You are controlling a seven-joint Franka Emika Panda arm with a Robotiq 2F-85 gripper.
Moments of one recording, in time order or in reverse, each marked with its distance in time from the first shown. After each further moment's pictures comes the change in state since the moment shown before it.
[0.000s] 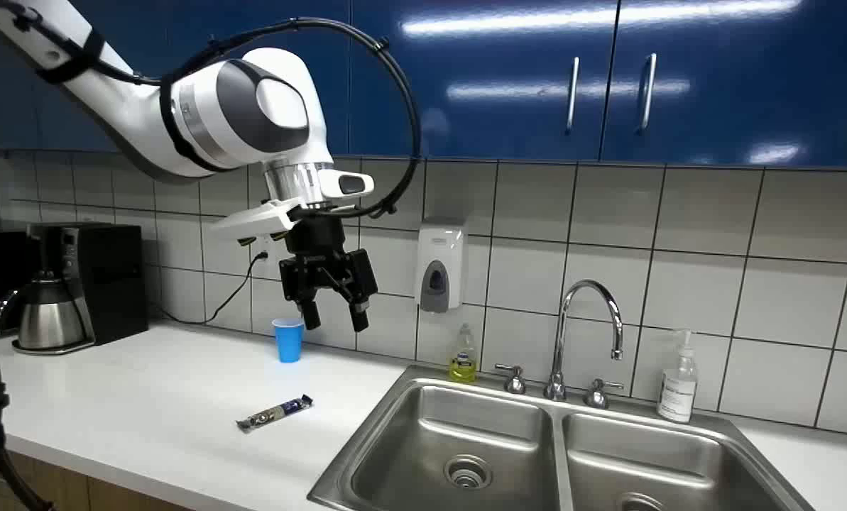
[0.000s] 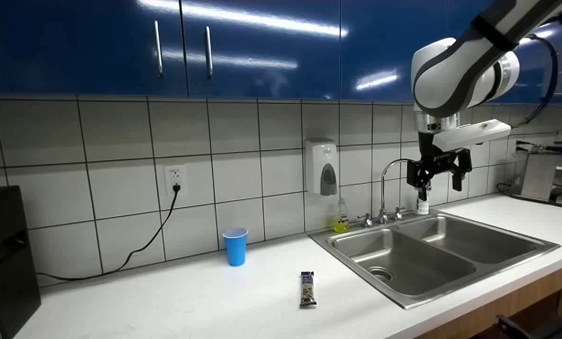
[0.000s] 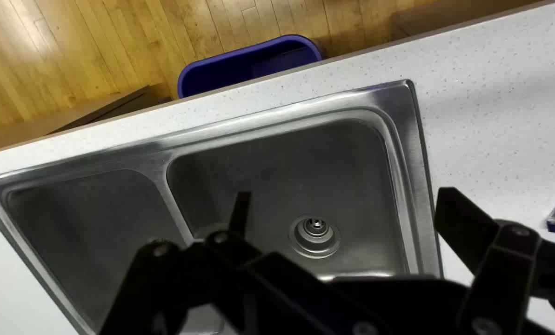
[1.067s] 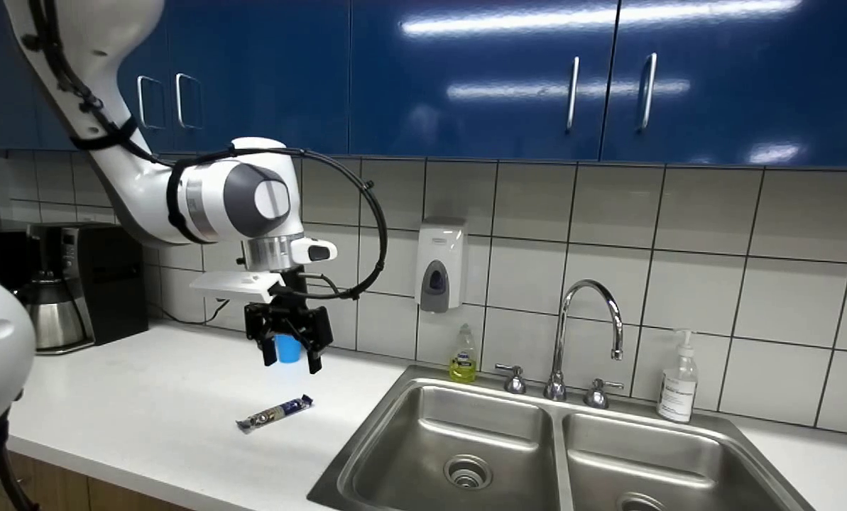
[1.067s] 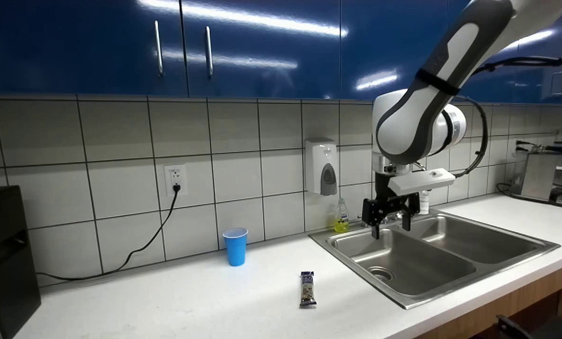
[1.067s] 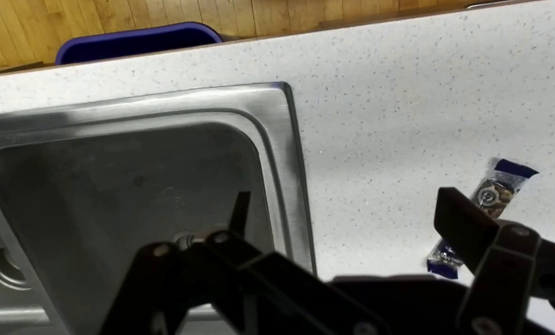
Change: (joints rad) arm 0.151 0.347 0.067 0.014 0.114 0.313 0.029
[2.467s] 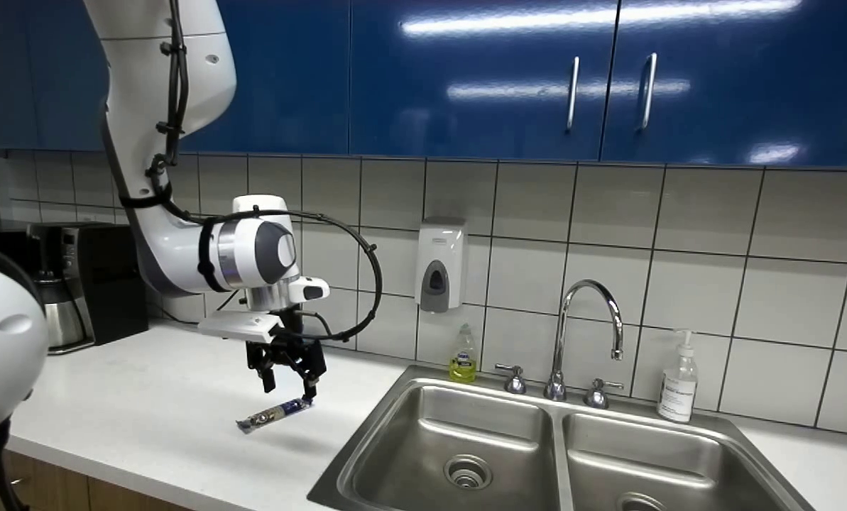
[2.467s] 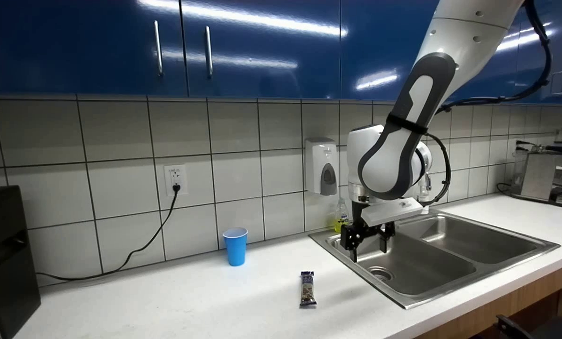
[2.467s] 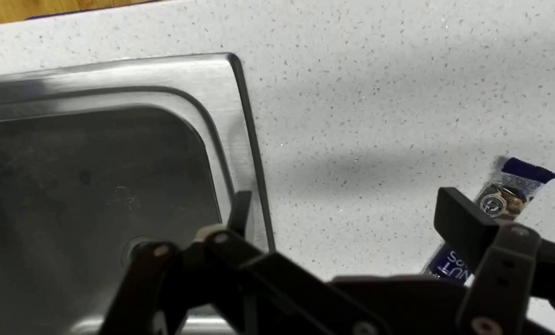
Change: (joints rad) arm 0.063 0.325 -0.012 0.134 -0.168 0.166 0.207
